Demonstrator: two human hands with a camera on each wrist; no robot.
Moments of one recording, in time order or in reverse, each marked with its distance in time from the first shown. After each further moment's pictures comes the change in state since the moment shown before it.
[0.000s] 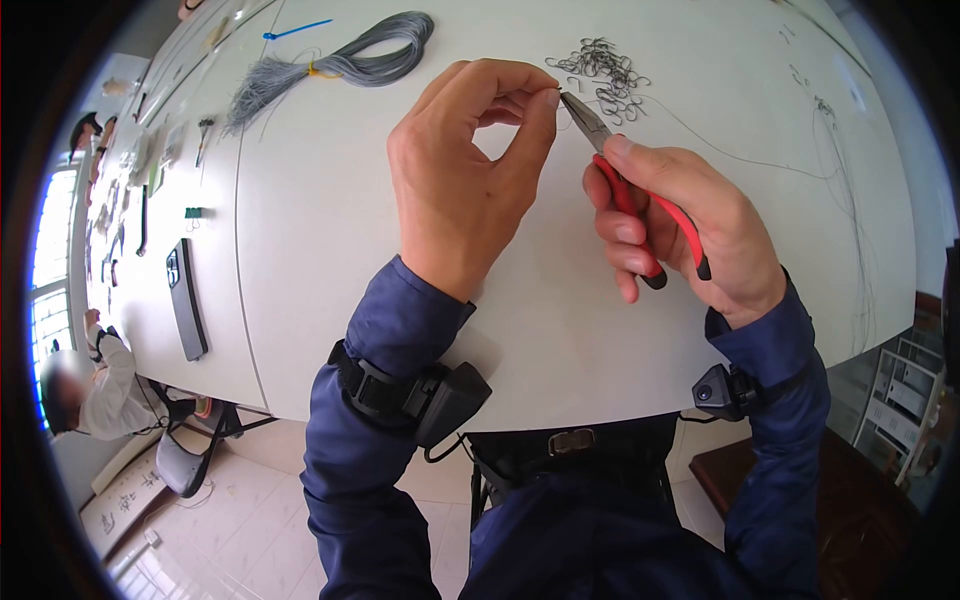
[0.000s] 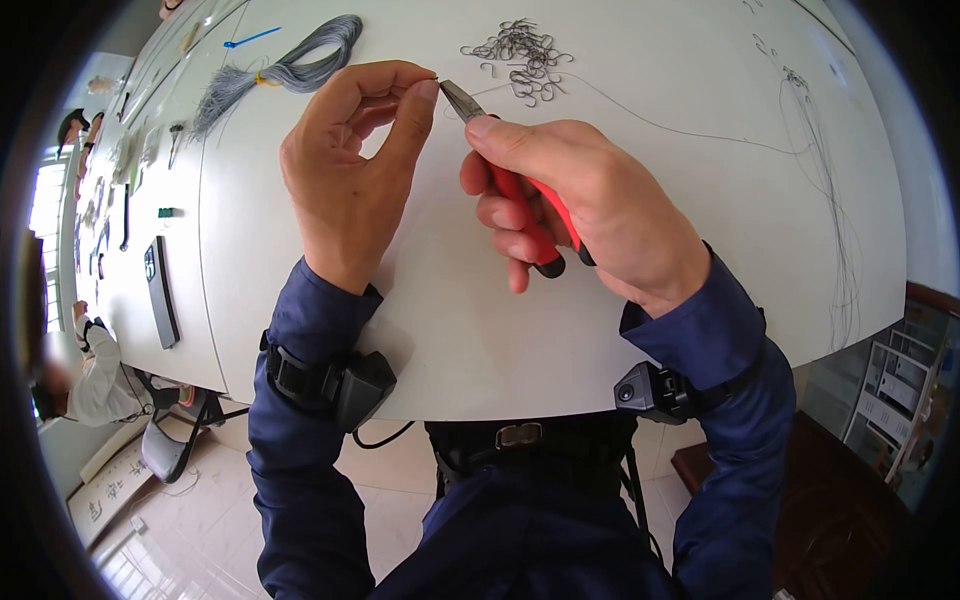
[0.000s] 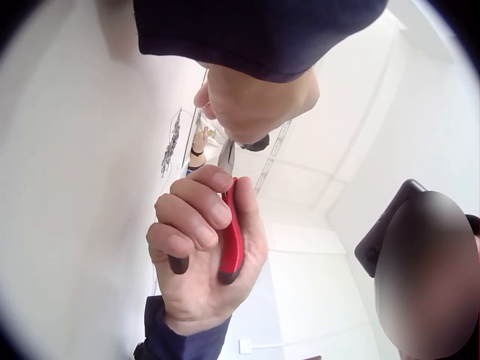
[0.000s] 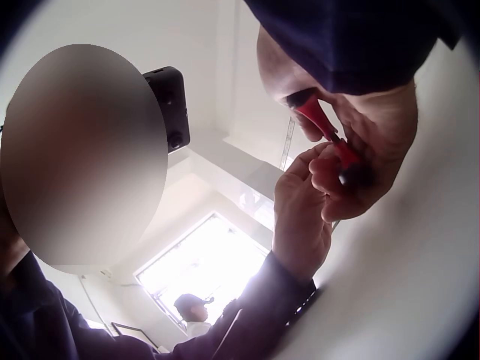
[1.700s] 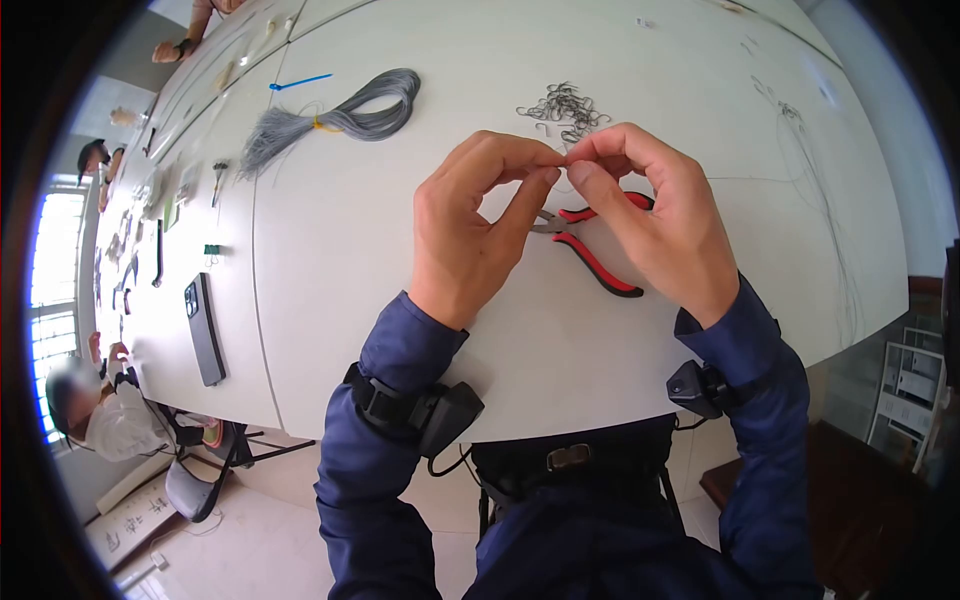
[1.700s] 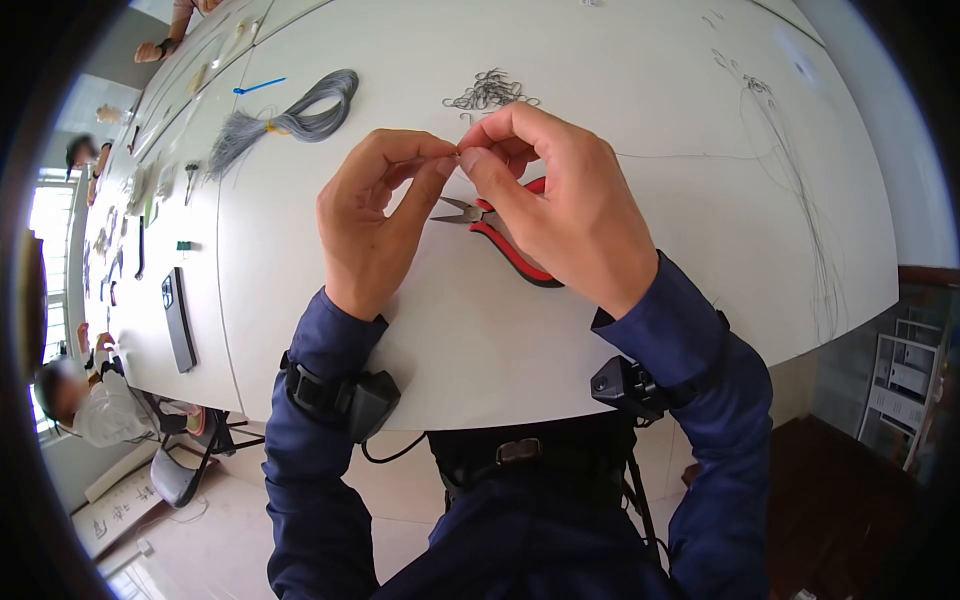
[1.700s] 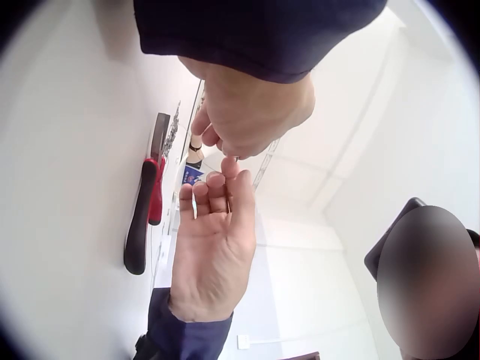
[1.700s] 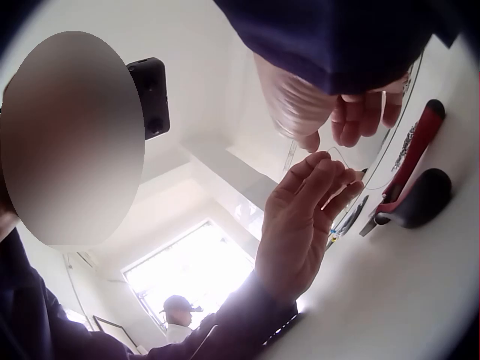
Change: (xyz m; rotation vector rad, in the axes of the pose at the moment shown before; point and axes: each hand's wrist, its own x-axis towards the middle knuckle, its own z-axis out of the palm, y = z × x) left_hand -0.004 0.008 0.007 -0.179 -0.126 0.023; right_hand 0.009 0.007 -0.008 -0.721 0.432 -0.707
